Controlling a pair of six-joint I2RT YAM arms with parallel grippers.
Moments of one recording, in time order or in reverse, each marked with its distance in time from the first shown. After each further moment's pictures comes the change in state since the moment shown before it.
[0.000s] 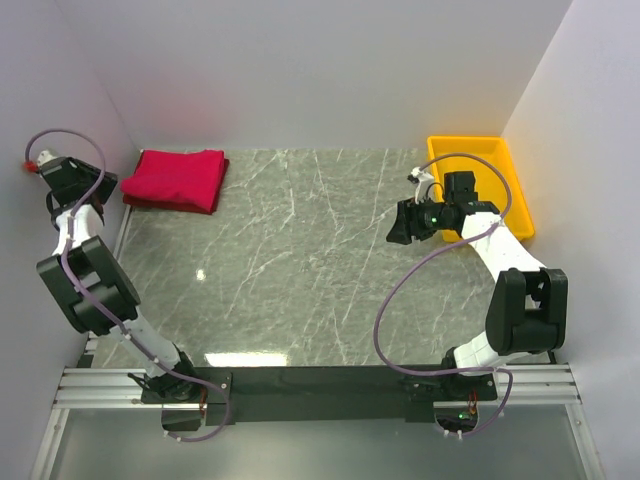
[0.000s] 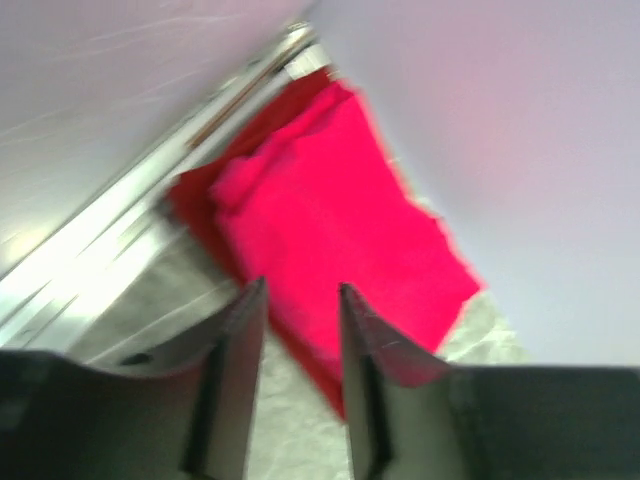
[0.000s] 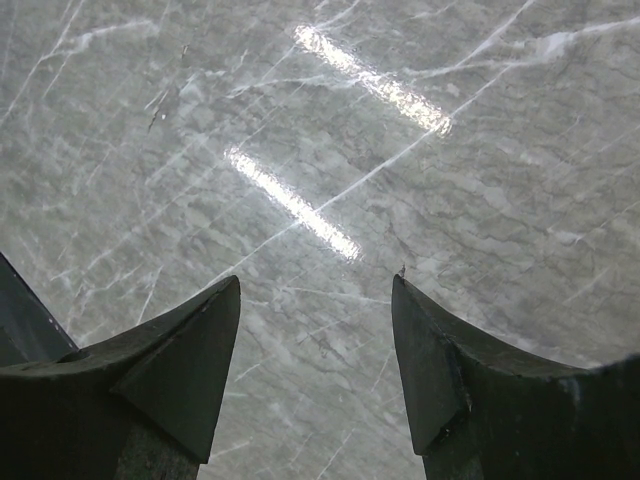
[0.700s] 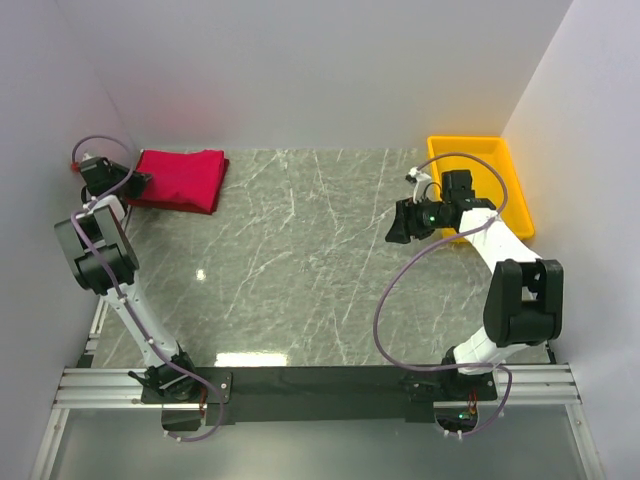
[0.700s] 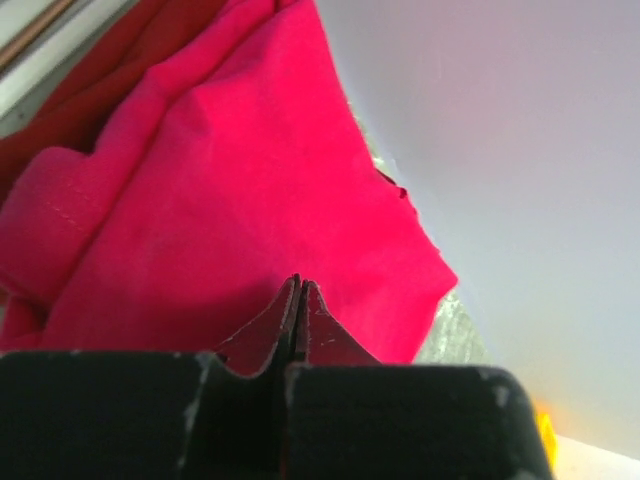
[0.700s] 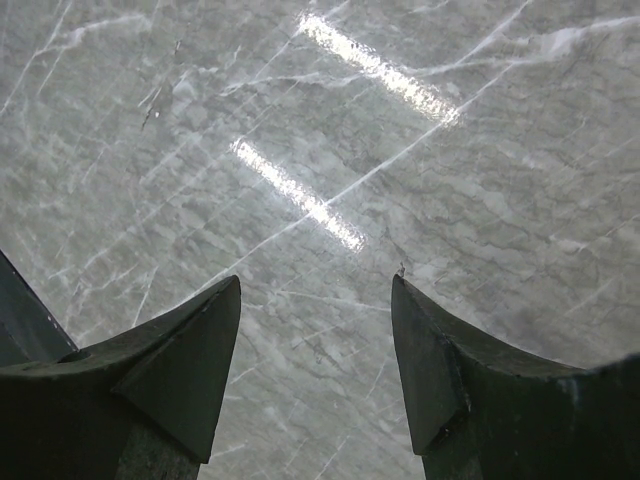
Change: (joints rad) left arm -0.092 0.381 0.171 0.204 0.195 -0.217; right arm 0.000 0.051 0.018 -0.005 -0.010 -0.011
